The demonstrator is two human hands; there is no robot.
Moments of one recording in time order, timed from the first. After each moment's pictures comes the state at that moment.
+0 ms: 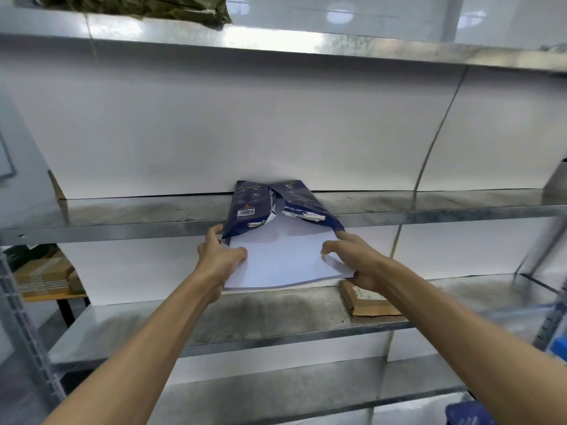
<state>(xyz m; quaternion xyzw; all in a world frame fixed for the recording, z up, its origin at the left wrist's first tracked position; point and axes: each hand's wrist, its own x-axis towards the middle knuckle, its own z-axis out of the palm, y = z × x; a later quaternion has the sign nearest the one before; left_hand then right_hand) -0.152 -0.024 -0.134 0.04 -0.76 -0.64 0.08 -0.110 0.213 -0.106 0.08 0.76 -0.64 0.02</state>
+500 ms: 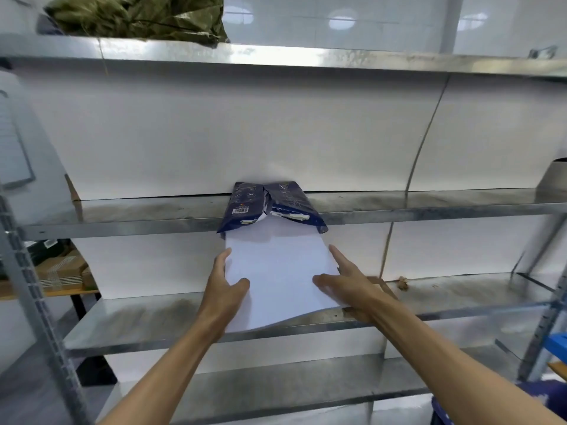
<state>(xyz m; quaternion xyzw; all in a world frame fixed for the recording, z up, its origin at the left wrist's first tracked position) -0.058 0.007 -0.169 -0.02 -0.78 -0.62 0.11 -0.044 0.230 -0.144 -0.01 0.75 -0.67 0.04</state>
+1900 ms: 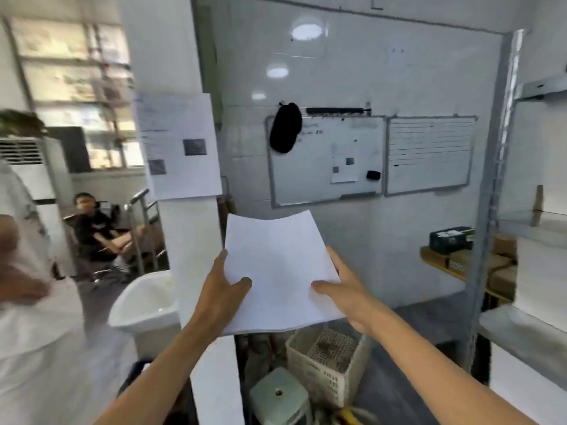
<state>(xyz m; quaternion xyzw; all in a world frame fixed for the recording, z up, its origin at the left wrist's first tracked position) 0.499 -0.279 -0.115 0.47 -0.65 -0.33 0.50 0.272 -0.247 -0.136 -0.54 0.52 -0.55 0.37</state>
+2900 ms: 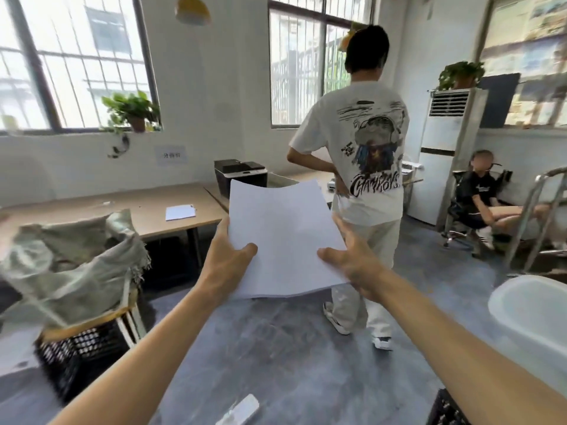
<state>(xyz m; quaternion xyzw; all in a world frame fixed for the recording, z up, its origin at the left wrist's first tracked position) 1.068 -0.100 -0.141 0.76 -0.23 0.03 0.61 0.978 -0.313 -0.153 -0.76 0.08 -0.19 0.62</state>
